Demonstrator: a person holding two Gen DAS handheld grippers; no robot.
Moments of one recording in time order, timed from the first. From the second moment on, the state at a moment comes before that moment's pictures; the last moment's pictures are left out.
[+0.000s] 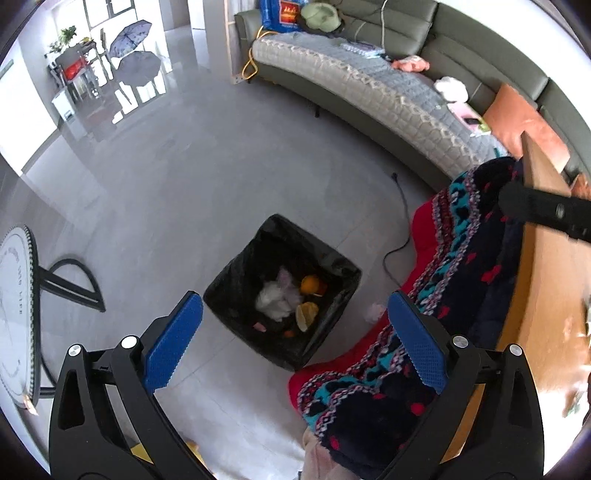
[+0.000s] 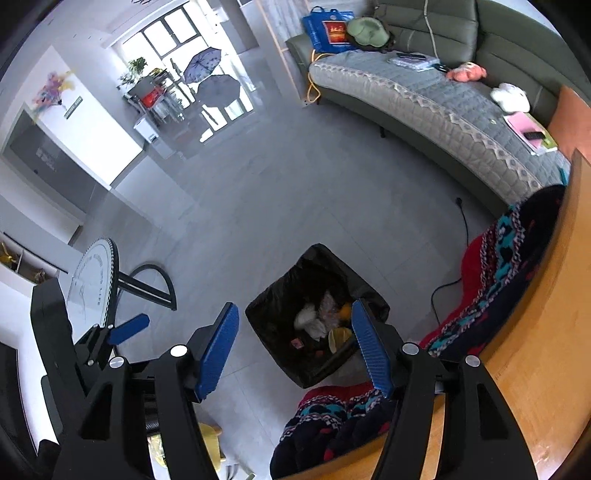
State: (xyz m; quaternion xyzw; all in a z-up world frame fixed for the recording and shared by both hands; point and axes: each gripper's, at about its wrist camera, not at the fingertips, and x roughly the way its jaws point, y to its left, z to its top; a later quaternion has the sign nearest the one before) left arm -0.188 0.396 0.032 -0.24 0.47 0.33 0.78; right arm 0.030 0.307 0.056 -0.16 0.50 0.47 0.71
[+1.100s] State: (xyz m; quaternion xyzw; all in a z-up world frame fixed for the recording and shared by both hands) left arm -0.023 0.177 0.081 -0.10 0.47 0.13 0.87; right arm 0.083 0.015 0.118 -0.02 0.47 0.32 0.82
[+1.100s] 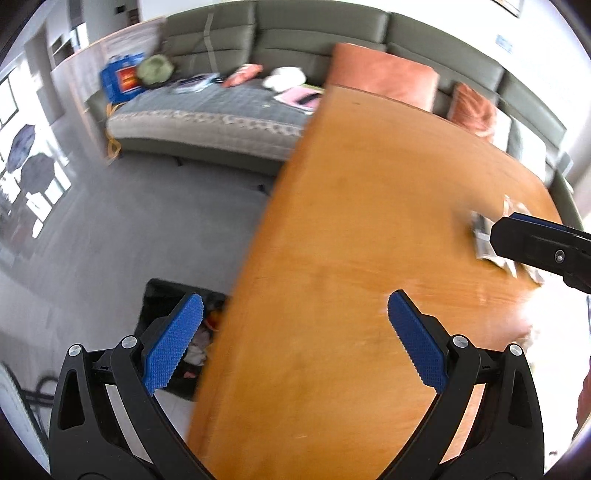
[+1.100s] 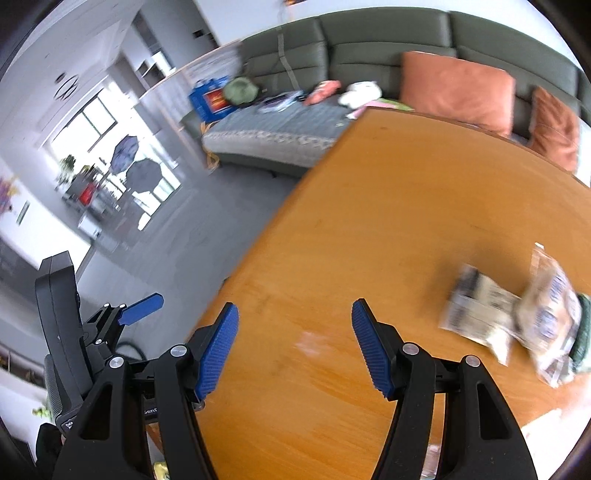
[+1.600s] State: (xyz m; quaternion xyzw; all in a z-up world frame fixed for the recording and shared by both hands) left arm 0.045 0.061 0.076 -0.03 0.50 0.04 0.87; right arm 0.137 -0.143 0.095 0.05 0.49 0.10 0.86
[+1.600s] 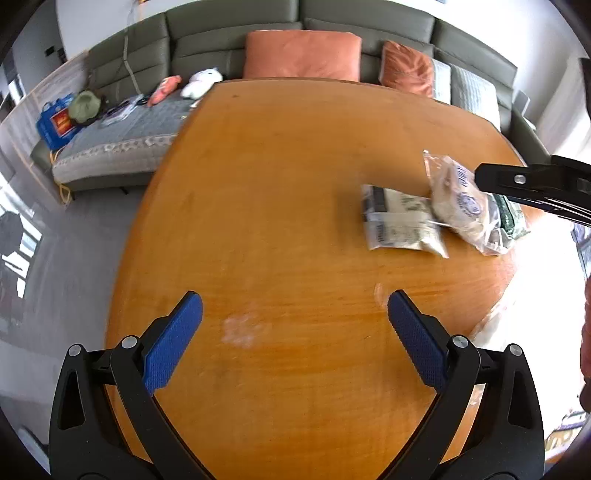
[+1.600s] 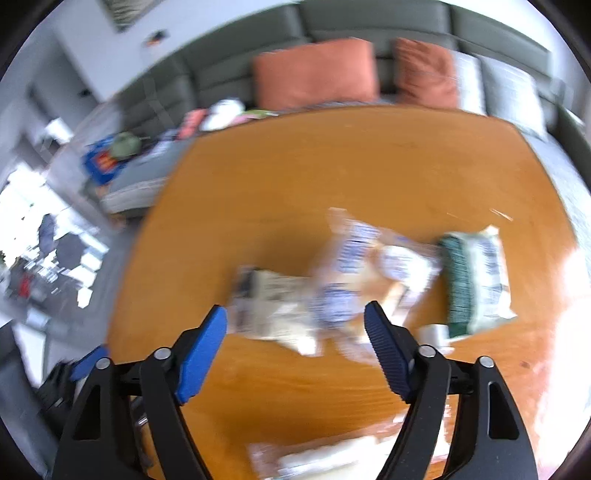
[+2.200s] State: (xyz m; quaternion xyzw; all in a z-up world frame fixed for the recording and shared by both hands) left arm 0.123 0.008 0.052 0.01 0.54 -0.02 0.84; right arm 0.216 -0.154 0.041 0.04 0.57 0.06 0.82
